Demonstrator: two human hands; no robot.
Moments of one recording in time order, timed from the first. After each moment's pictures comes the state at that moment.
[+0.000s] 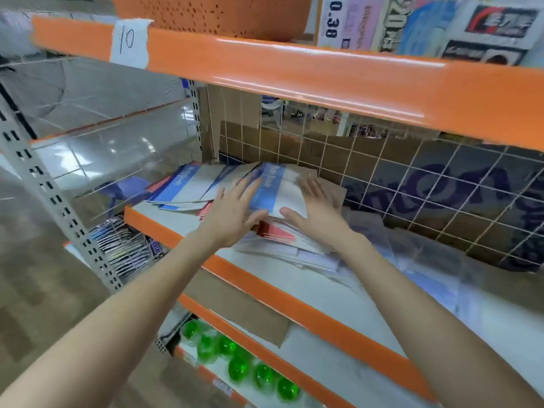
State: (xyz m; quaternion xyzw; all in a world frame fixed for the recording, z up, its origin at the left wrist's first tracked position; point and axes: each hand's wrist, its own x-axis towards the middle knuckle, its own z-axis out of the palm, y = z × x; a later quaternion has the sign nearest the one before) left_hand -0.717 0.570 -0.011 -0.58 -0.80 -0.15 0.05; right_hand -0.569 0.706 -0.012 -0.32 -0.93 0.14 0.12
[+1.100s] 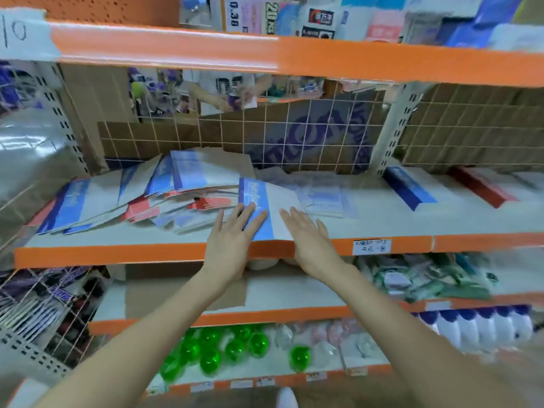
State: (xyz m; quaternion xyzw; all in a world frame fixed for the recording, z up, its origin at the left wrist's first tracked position) left_hand -0.619 0.498 -0.049 -0.76 -0.64 -0.09 0.12; right_hand -0.446 0.520 -0.032 -0.55 -0.83 0.09 0.08
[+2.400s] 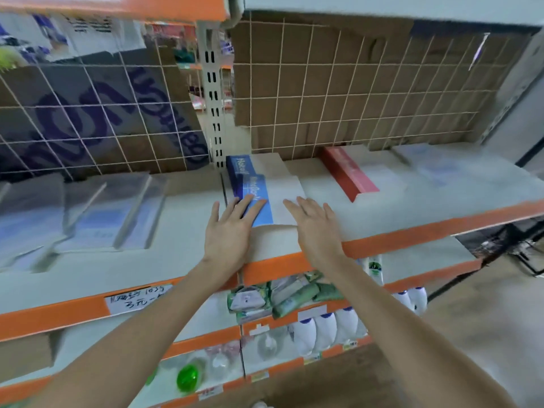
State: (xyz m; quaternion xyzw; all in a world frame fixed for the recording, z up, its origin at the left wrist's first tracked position) left_hand -0.189 0.693 -0.091 -0.79 -0.59 -0.12 0.08; right_hand -0.010 0.690 -0.082 -0.65 -0.76 -0.02 0.08
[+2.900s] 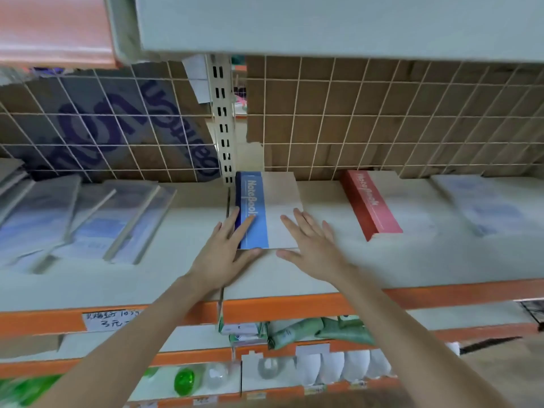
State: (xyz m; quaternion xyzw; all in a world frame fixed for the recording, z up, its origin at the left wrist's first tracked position) left_hand -0.190 0.729 -0.107 -0.76 -0.62 -0.17 -0.14; right_hand 0.022 0.767 -0.094 -0.53 -0.83 0.14 0.03
